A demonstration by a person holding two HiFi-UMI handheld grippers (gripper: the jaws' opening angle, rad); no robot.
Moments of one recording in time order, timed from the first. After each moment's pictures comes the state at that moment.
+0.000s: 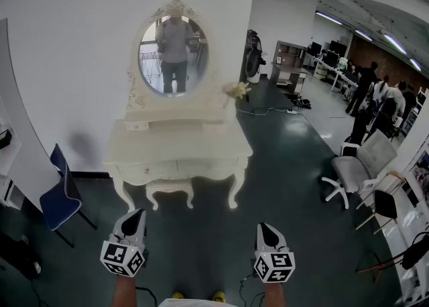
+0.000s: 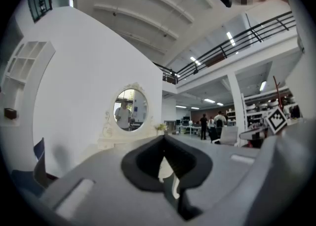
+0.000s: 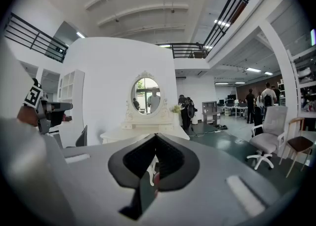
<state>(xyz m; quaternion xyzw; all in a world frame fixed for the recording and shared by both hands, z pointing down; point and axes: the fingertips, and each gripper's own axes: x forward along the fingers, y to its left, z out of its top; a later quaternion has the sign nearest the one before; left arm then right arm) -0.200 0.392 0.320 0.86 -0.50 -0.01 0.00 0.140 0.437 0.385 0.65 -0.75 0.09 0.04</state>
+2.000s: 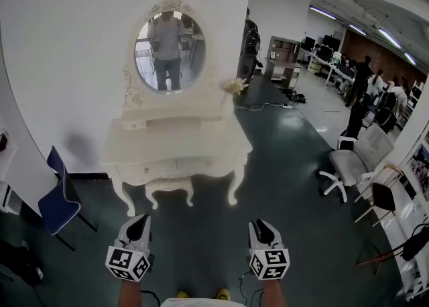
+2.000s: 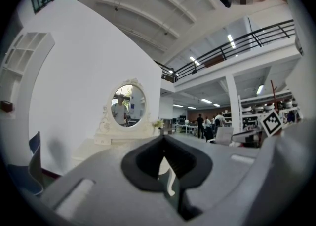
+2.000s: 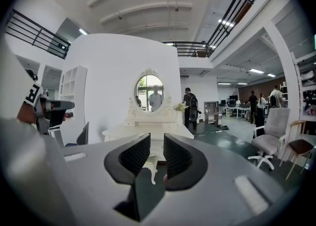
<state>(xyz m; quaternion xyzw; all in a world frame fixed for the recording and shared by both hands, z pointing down) -0.211 0.388 0.340 0.87 -0.49 -0.01 0.03 0.099 0.421 0.398 0.64 -0.76 0.08 0.05</state>
